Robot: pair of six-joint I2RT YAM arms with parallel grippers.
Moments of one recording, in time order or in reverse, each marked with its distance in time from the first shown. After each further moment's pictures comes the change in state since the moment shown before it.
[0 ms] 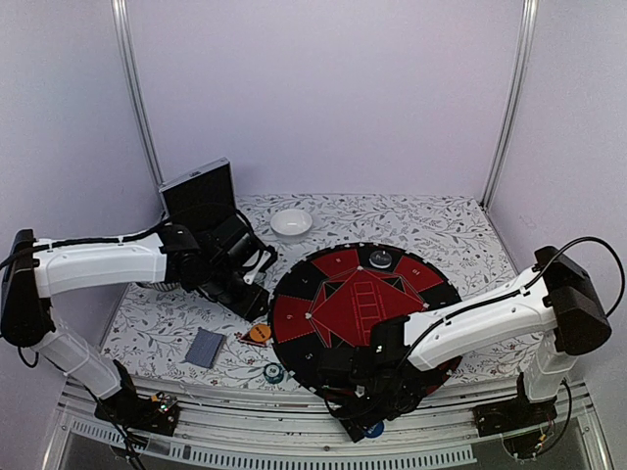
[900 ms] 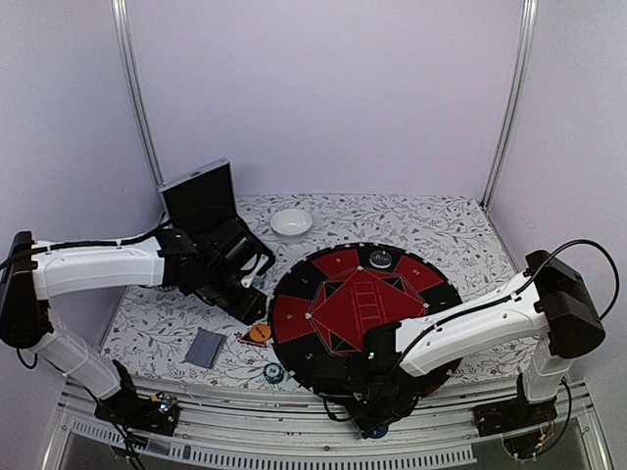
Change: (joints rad) left arm -0.002 -0.017 -0.032 0.006 -0.004 -0.001; right arm 0.034 0.048 0.026 -0.037 0.012 0.067
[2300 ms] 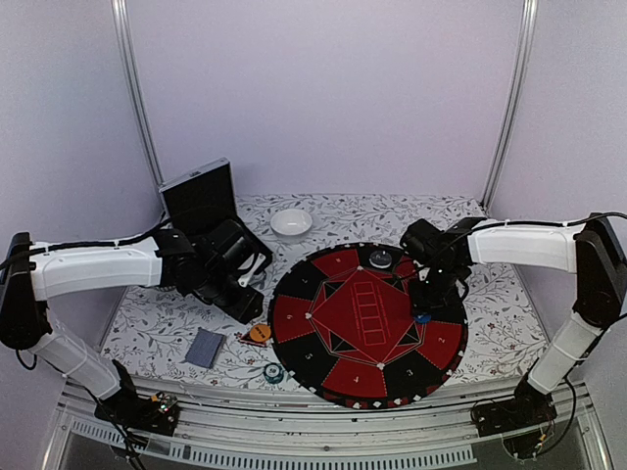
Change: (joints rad) left arm 0.015 -0.012 -0.013 0.000 -0.030 0.024; right arm -0.759 -0.235 -0.095 0.096 0.229 -0.349
